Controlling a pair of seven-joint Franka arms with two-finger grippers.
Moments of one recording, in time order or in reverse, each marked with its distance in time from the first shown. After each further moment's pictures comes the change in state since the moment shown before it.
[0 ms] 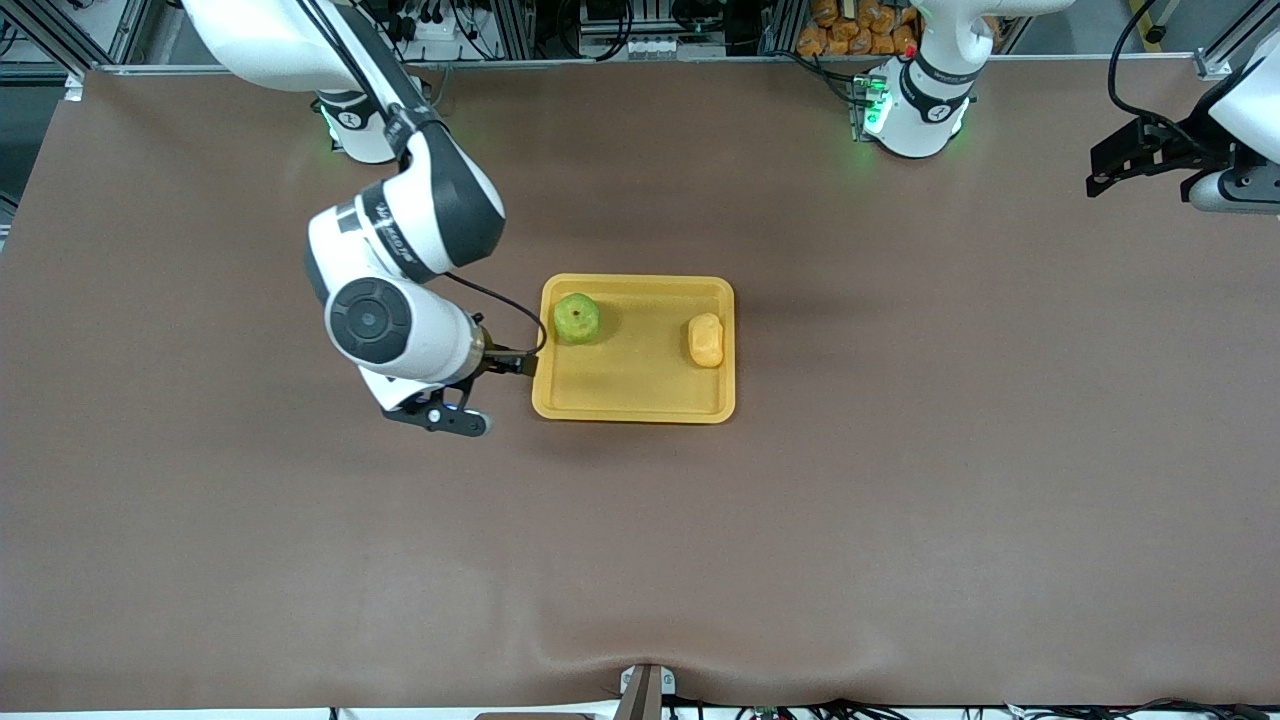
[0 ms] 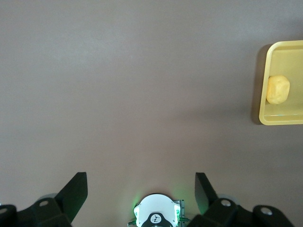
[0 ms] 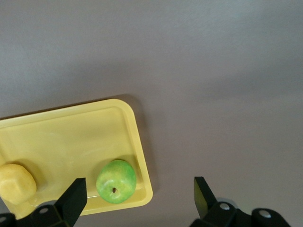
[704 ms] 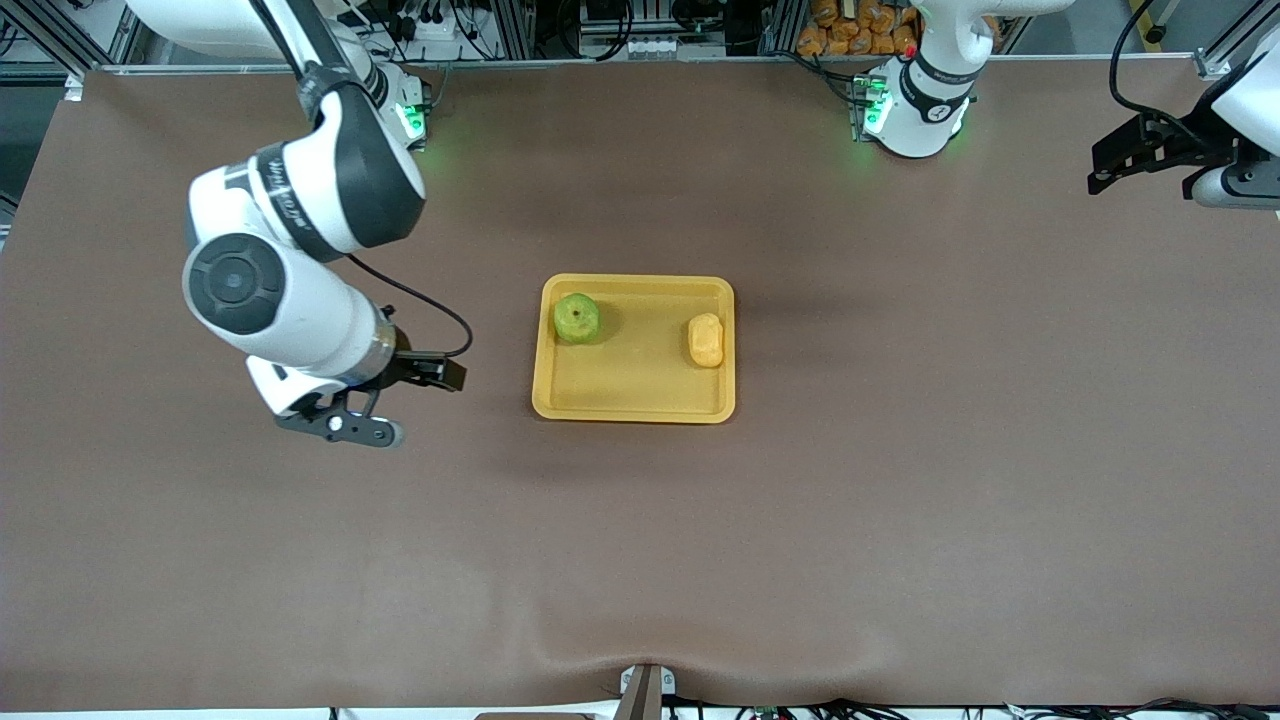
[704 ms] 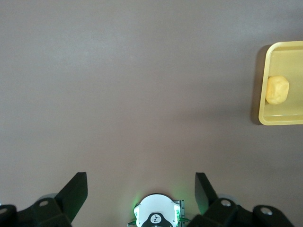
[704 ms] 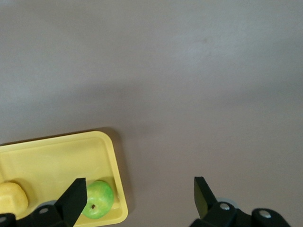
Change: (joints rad) left arm 0.000 -0.006 0.000 0.000 0.000 -0.001 0.000; right arm -0.096 -0.066 -0.004 0.063 -0.090 -0.028 -0.109
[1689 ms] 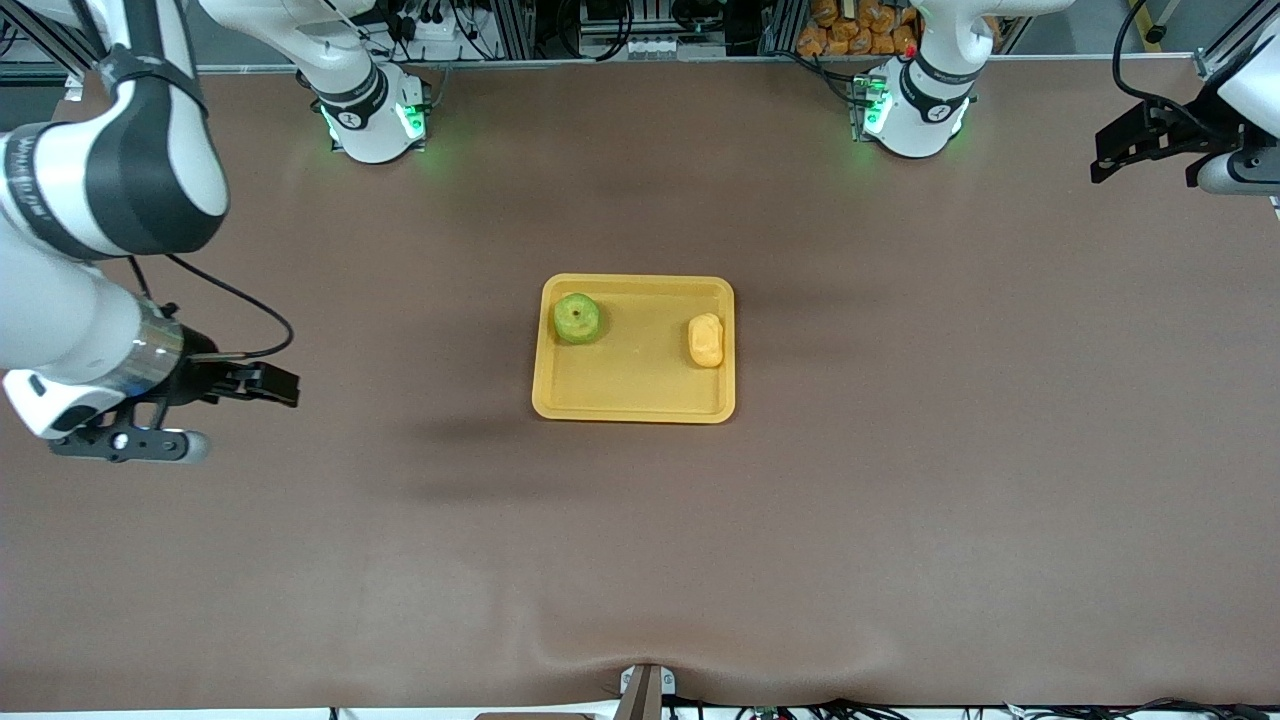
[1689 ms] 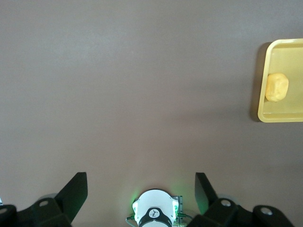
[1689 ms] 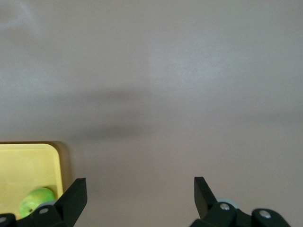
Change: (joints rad) left arm 0.001 -0.019 0.001 -0.001 0.000 -0.028 -0.016; right arm -0.239 -0.073 -0.002 0.008 -0.027 -0.019 -0.394
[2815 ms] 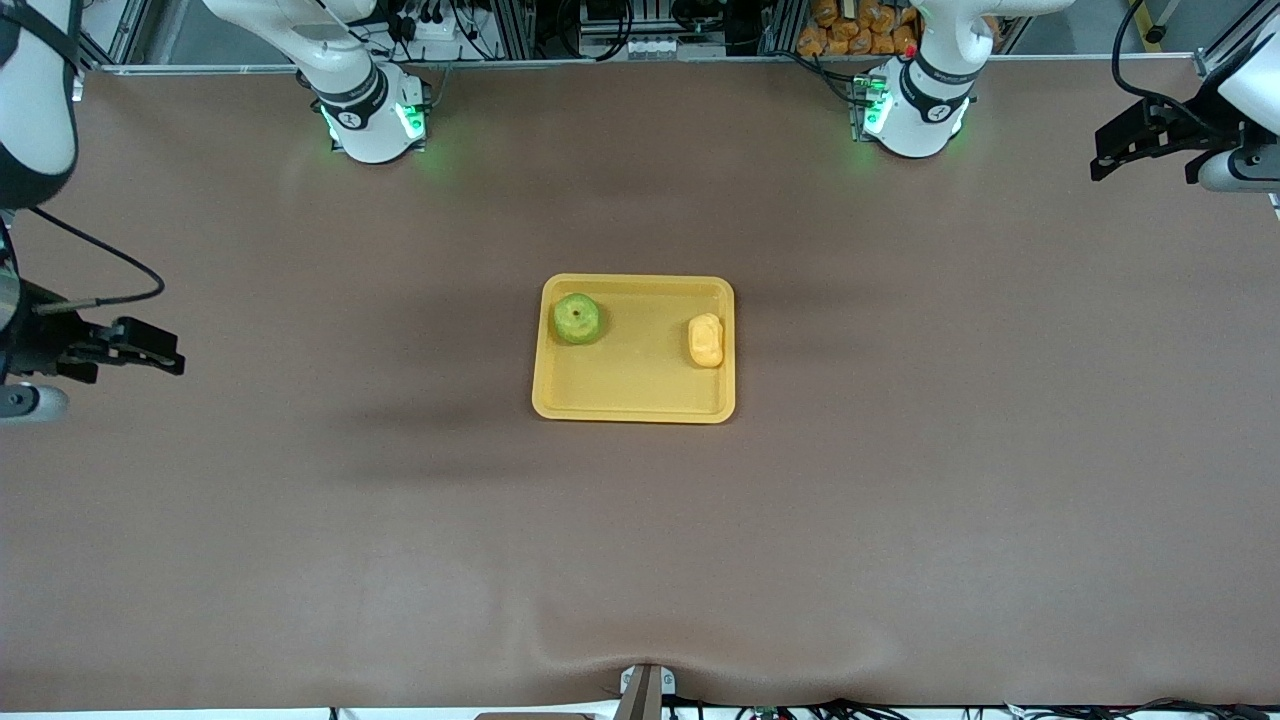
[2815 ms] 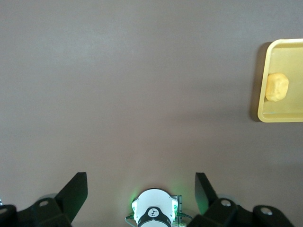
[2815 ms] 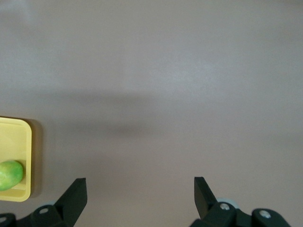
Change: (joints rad) left arm -0.002 -0.004 -0.001 -0.006 0.000 0.001 -0.003; right arm -0.115 -0.111 -0.002 -0.019 -0.016 -0.071 -0.232
